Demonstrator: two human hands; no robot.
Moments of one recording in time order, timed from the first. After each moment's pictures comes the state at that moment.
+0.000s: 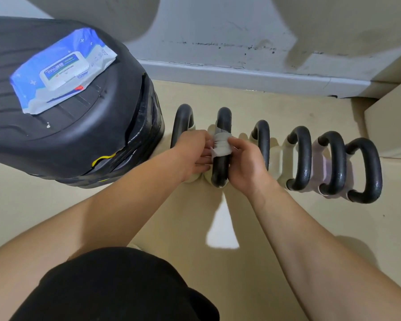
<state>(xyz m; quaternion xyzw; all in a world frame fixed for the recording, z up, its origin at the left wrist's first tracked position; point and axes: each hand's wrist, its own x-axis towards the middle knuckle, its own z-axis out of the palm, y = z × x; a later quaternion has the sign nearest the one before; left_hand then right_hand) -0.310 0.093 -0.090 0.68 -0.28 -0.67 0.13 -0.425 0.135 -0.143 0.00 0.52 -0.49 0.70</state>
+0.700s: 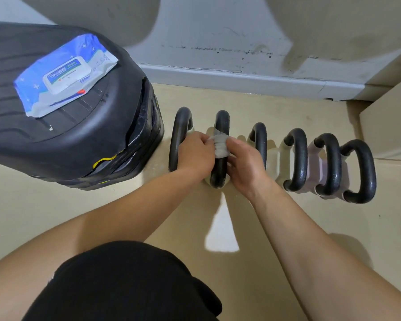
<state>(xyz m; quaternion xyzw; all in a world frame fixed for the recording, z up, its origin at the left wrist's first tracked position) -0.320 0.107 -0.104 0.69 -0.53 -0.45 0.19 -0.430 0.144 -0.137 -0.12 0.58 -0.49 0.64</state>
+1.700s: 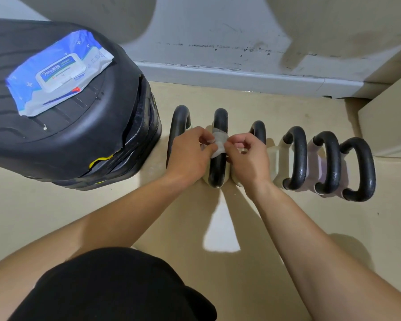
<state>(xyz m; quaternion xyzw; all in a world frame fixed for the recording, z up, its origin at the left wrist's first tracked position) -0.301 0.108 -0.112 0.61 -0.67 -0.38 0.22 -0.434 0.150 -0.132 -0.31 0.72 -0.45 0.43</state>
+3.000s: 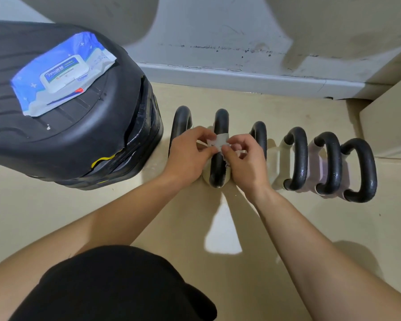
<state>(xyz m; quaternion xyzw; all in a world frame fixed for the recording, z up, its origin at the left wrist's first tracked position) -0.295 0.110 -0.112 0.58 -0.66 -0.41 0.25 -0.431 0.160 -0.132 -0.36 0.70 -0.45 0.43</state>
